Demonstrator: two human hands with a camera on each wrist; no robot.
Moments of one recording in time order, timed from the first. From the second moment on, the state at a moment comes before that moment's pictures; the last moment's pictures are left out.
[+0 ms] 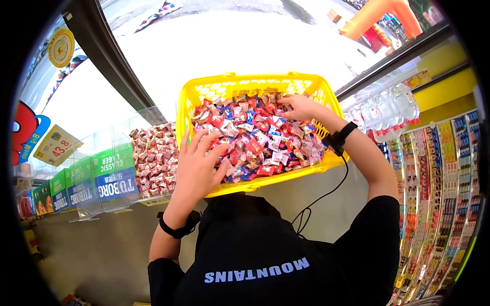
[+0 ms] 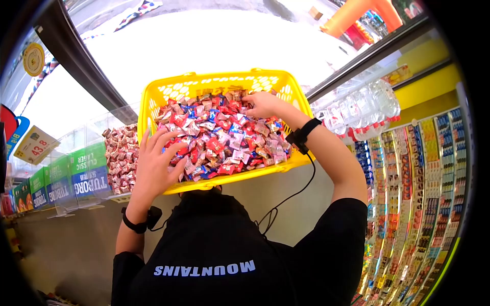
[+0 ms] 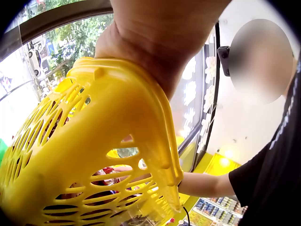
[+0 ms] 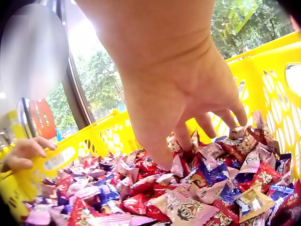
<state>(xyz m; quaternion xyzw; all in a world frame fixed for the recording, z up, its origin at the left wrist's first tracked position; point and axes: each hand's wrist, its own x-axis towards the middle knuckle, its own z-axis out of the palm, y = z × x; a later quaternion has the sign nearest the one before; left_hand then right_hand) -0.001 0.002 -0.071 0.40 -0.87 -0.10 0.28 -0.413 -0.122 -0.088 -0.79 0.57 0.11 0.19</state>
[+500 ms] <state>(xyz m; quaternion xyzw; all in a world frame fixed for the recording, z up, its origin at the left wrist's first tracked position) -0.012 0.005 -0.064 0.41 -0.87 -0.08 0.28 -0.349 0.008 -0.002 -0.91 0.40 -0.06 0.13</state>
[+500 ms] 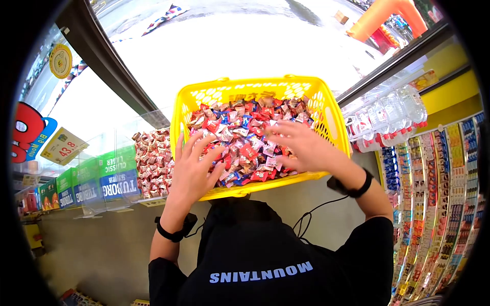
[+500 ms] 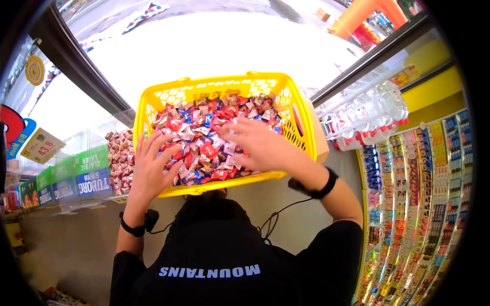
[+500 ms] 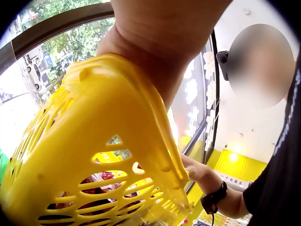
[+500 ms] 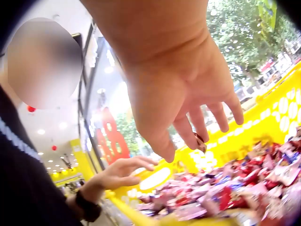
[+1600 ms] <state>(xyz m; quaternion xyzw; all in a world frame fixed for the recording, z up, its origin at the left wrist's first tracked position) 0.112 0.046 -0.057 0.36 -0.85 -0.09 0.37 -0.130 0.063 -0.051 -0.85 0.39 -0.34 -0.05</state>
